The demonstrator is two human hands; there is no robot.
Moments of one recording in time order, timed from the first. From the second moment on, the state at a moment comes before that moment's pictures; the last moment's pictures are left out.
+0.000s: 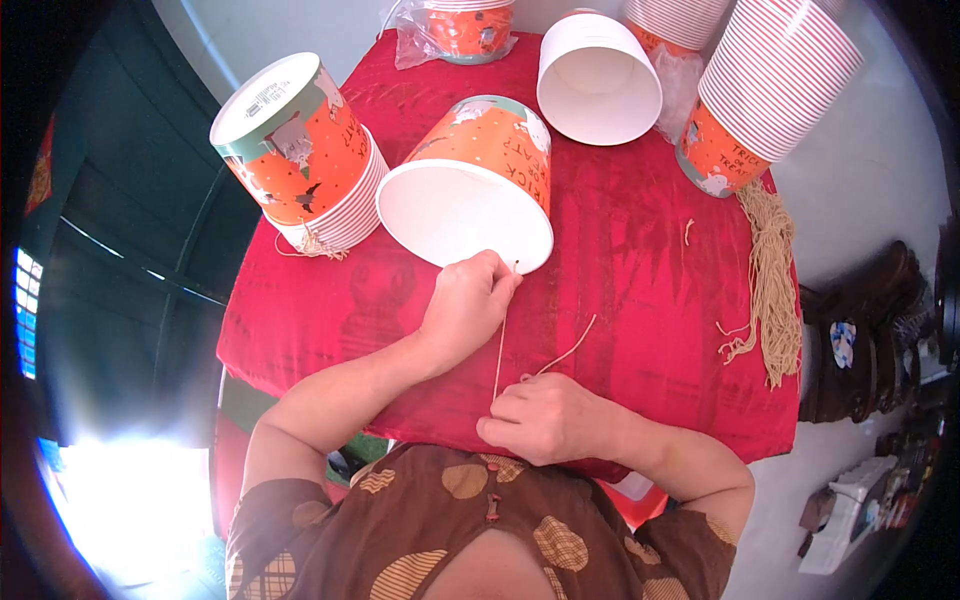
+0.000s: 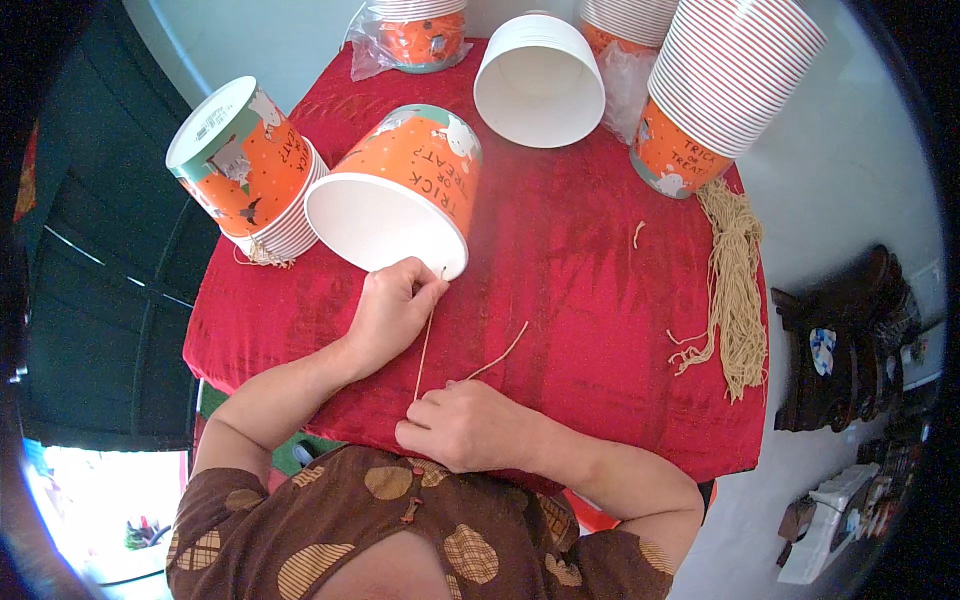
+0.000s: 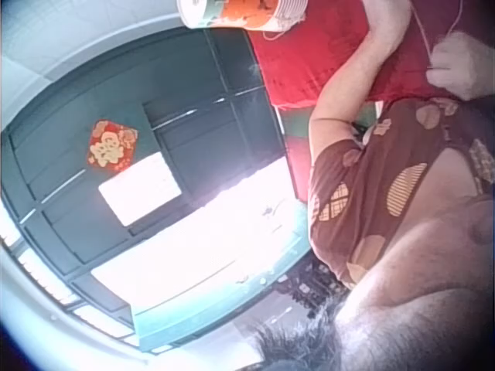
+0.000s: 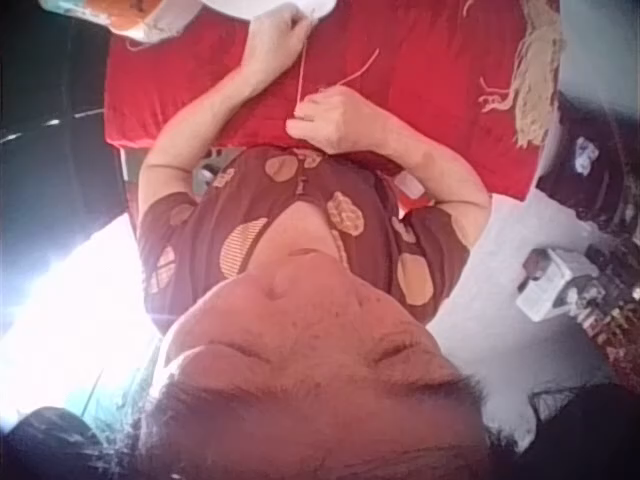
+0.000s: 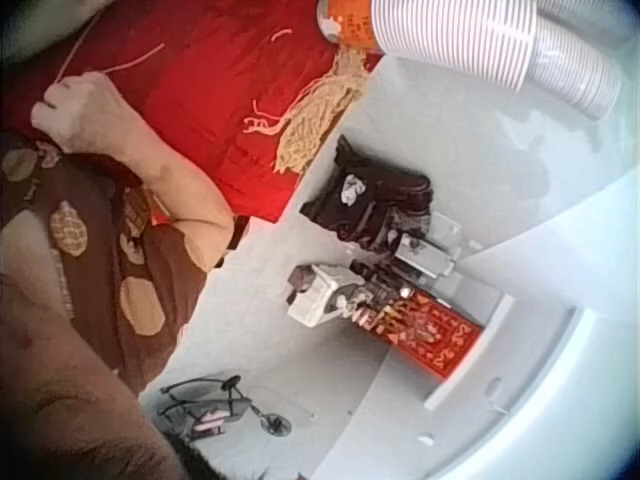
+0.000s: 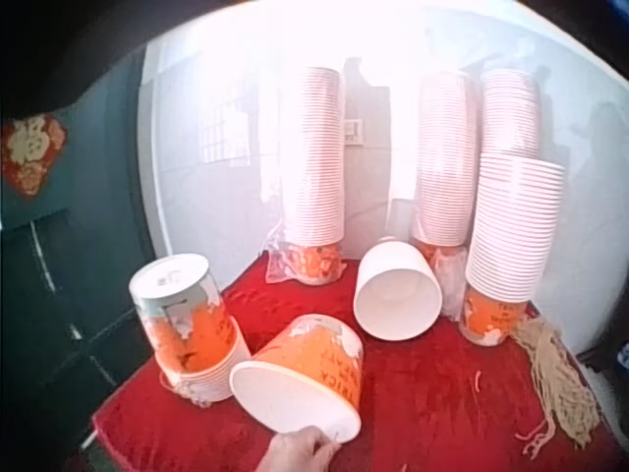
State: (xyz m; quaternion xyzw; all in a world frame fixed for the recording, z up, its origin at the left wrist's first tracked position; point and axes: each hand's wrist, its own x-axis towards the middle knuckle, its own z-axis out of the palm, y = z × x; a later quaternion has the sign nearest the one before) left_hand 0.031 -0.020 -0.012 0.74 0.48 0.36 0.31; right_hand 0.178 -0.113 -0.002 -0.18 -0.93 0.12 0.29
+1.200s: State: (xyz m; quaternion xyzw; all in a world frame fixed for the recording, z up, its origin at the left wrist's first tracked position) left_hand 0.011 0.002 -0.022 0.88 0.39 0.29 0.03; right_hand 0.183 -0.066 0.004 -0.54 -0.55 0.49 0.41
